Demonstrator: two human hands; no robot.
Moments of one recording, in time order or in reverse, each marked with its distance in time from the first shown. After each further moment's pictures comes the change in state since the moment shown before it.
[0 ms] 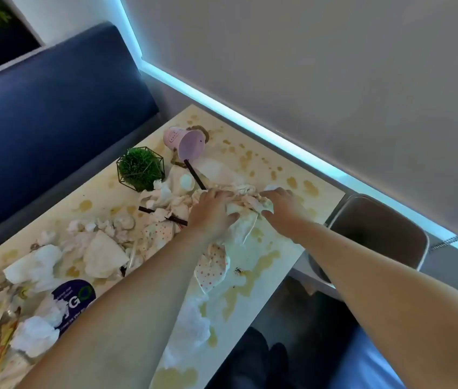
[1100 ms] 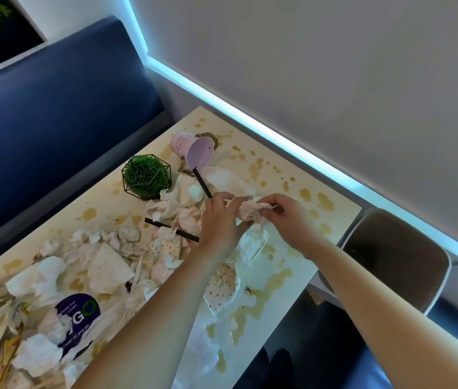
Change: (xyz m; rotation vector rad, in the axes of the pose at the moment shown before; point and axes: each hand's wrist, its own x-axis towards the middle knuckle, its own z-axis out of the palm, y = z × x) left_hand 0.010 -0.003 0.008 -0.106 0.244 0.052; right_hand 0.004 -0.037 -0.014 0.640 0.110 0.030
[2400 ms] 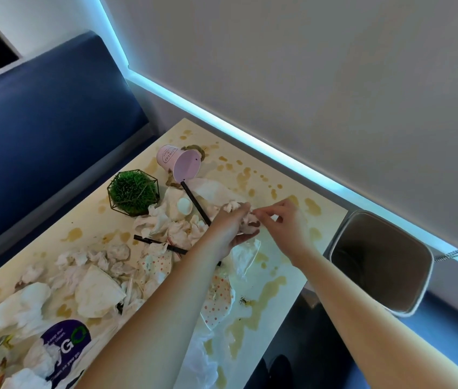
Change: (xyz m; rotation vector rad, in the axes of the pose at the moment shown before) left_hand 0.029 0.046 -0.021 -1.198 -0.365 -0.730; right_hand 0.001 0.009 0.003 -0.015 0.243 0.034
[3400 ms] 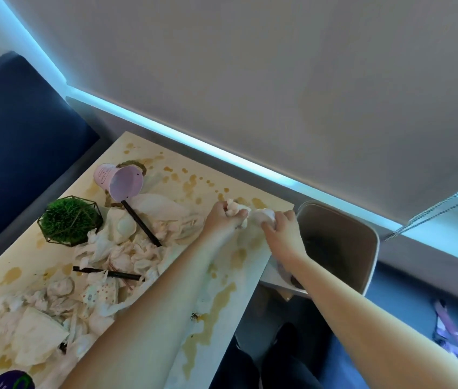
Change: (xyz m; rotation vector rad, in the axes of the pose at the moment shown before) left_hand 0.042 -0.019 0.094 0.632 0.047 0.224; right_hand 0.006 0.087 -0.069 -0.116 0.067 0.283
